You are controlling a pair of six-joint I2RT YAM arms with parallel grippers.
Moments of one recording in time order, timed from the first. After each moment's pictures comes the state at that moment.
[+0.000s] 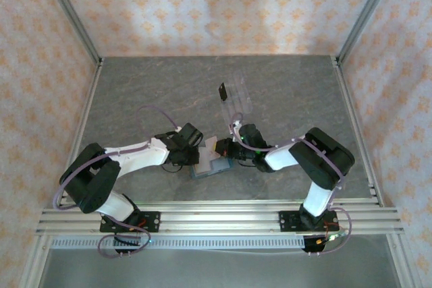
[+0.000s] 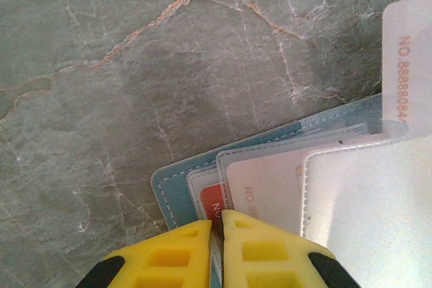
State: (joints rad) left arm -0.66 1.50 0.75 -0.46 -0.05 -0.73; right arm 0.71 1.74 0.56 0.65 -0.42 0.92
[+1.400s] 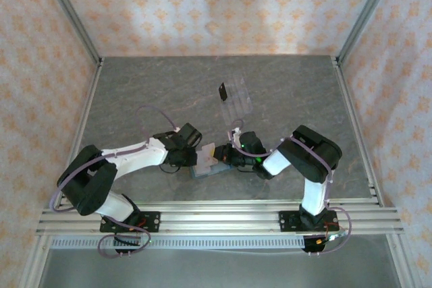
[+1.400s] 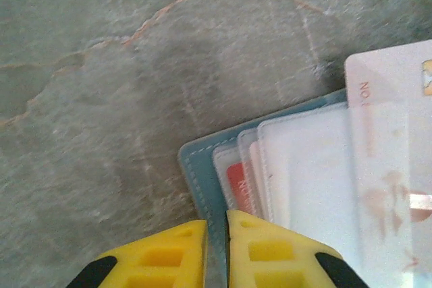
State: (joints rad) left arm -0.66 1.47 0.76 -0.55 -0.07 -0.71; right arm 0.74 1.86 0.49 0.90 -0.47 1.08
